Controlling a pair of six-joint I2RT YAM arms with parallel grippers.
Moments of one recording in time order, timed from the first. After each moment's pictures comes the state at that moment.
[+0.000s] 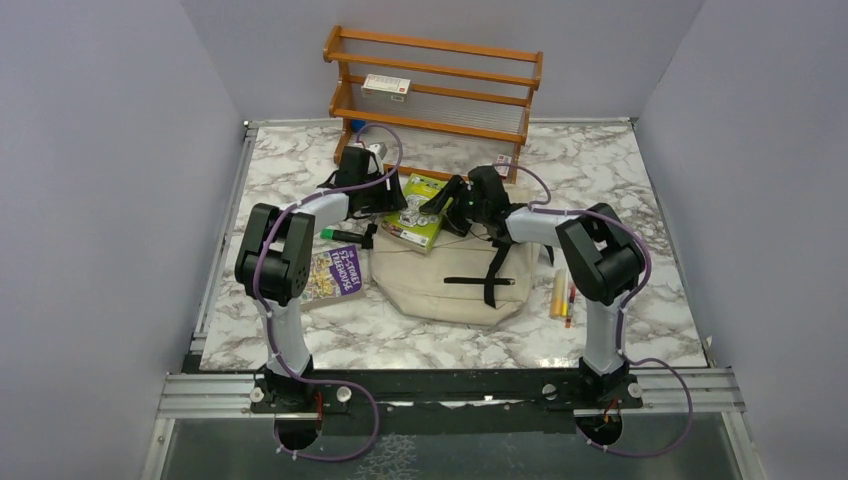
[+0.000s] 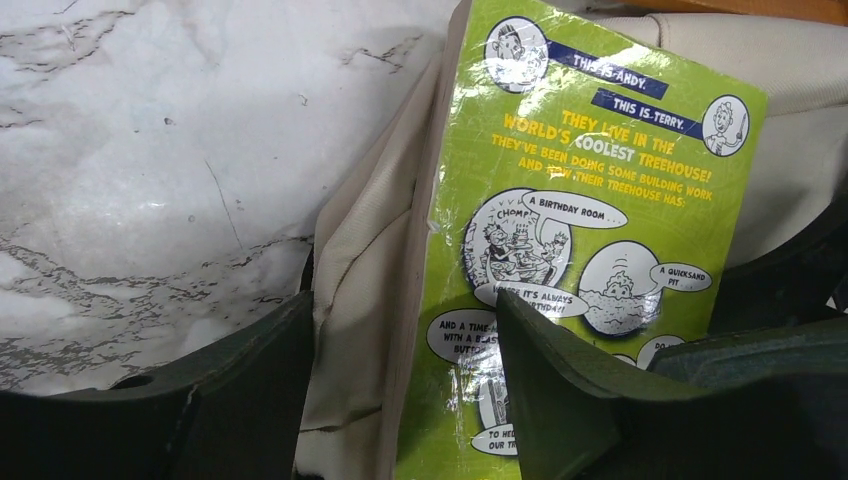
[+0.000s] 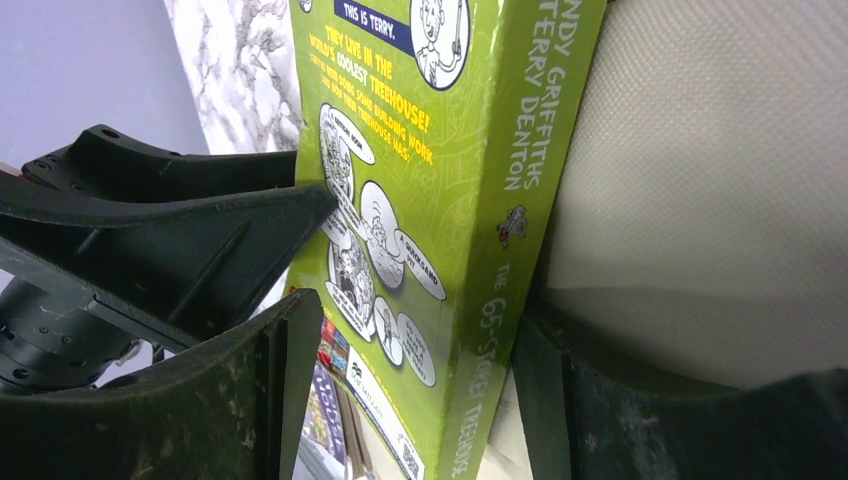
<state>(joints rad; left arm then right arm) -0.27 1.95 1.24 -0.04 0.31 -0.33 0.54 1.99 1.17 0.22 -0.23 1.10</state>
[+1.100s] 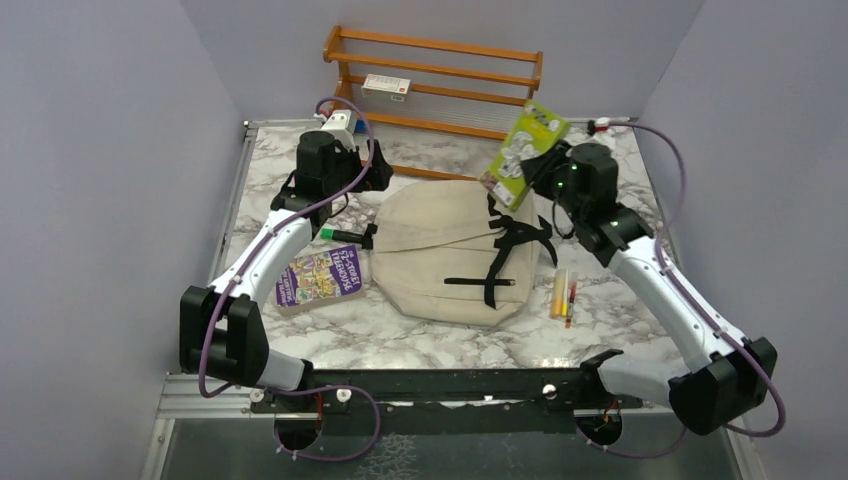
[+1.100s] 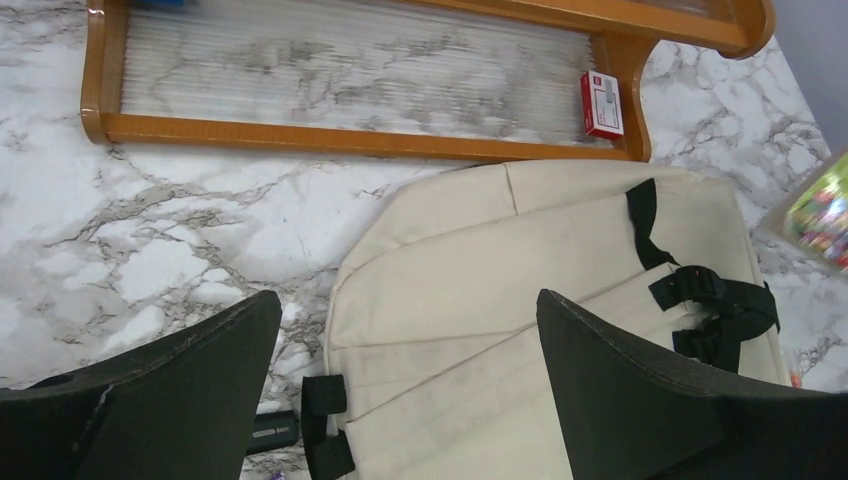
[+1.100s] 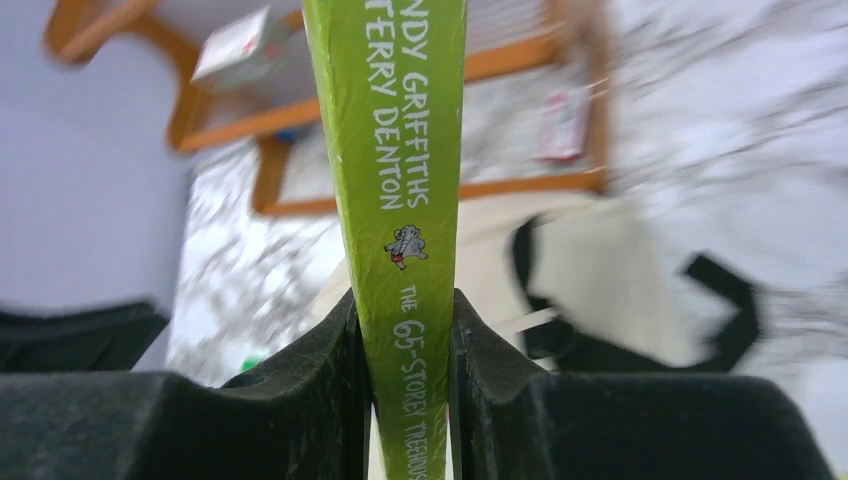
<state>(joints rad) -0.25 1.42 1.12 -0.06 0.19 -0.27 0.45 1.22 1.10 -0.18 0.21 0.67</state>
